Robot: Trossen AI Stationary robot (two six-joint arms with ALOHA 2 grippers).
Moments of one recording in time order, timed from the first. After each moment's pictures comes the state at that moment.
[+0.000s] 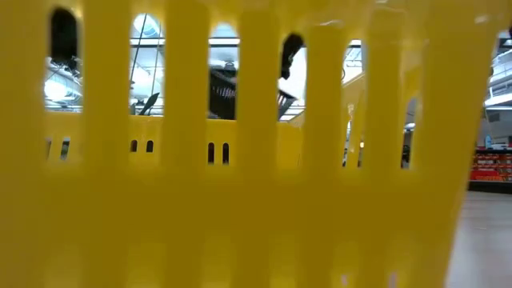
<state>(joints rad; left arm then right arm) -0.33 0.33 0.05 0.39 -0.26 0.14 -0.10 1.81 1.50 -0.50 0.15 -0.02</state>
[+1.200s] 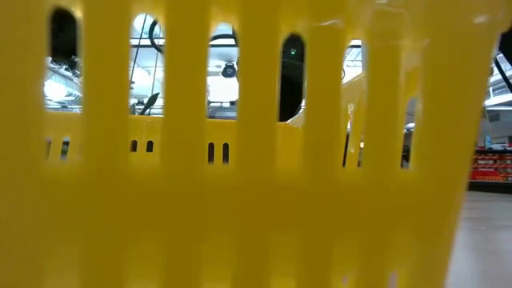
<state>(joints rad) -0.33 0.33 0.05 0.39 -0.26 0.14 -0.09 2.01 1.67 -0.96 0.00 0.03</state>
